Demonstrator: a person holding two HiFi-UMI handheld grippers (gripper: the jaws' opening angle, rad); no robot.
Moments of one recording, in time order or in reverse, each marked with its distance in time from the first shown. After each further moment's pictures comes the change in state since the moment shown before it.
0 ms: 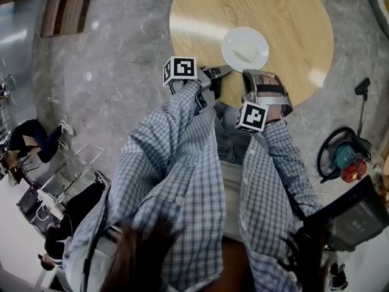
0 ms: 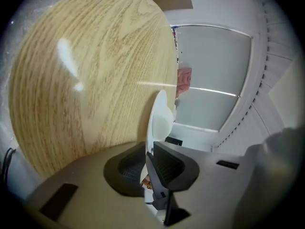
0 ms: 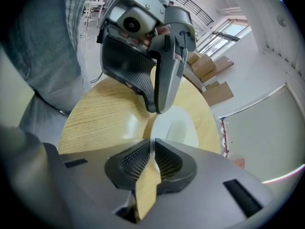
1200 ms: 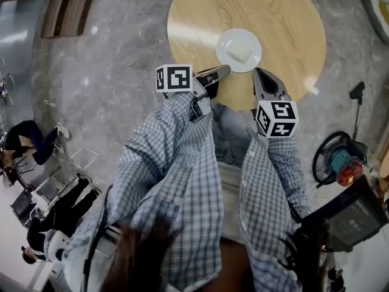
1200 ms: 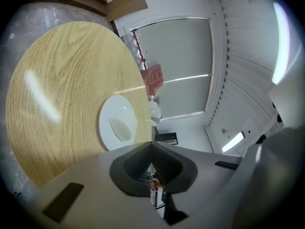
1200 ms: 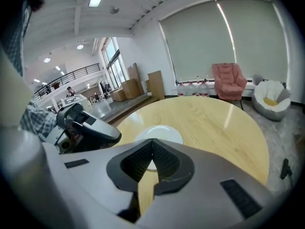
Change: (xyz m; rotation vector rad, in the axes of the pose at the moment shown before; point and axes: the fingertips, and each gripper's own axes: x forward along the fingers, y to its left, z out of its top) left arm -0.011 -0.072 -0.018 0.381 -0.052 -0.120; right arm -0.064 -0.066 -0.042 1.352 -0.402 0.008
